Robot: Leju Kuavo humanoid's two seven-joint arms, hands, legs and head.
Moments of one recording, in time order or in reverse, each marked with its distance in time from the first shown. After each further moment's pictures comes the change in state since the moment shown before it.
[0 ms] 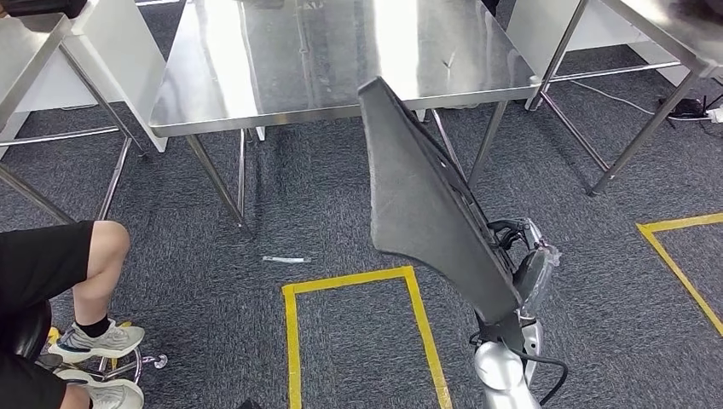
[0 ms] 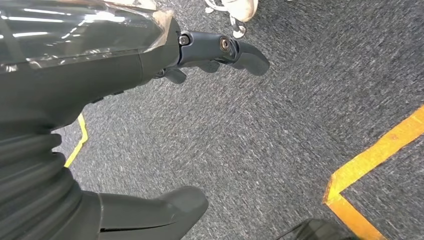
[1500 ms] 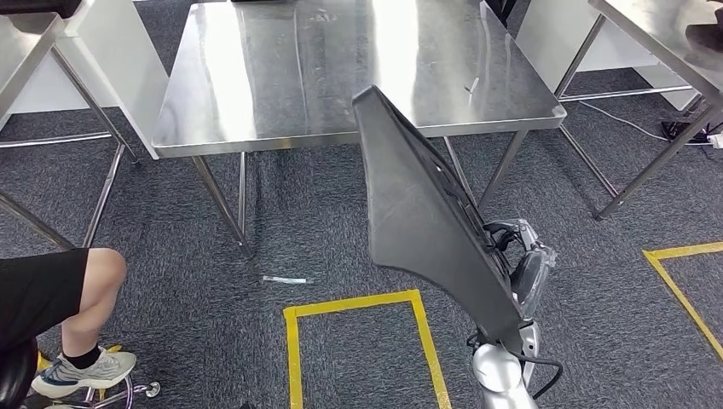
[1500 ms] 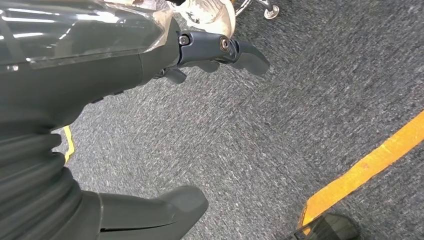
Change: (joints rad) left arm 0.010 0.006 -0.001 0.006 0.002 0.000 -0.005; right arm 0.003 -0.004 0.009 -0.002 -0.015 0.013 -0.004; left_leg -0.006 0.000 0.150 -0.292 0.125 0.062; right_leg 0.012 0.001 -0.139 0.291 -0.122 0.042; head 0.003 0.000
